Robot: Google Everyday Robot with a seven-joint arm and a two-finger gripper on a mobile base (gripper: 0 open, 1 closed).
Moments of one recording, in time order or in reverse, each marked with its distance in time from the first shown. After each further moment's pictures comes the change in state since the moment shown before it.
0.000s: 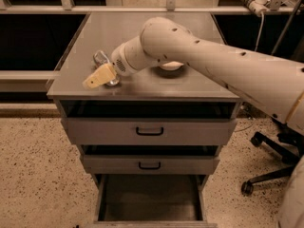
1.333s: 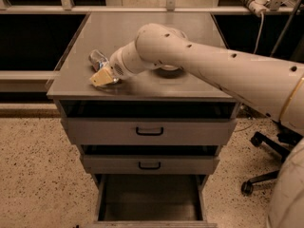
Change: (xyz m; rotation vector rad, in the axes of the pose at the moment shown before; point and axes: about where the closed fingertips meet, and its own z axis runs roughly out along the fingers) arm 0.009 0.001 0.018 0.023 0.029 -0.007
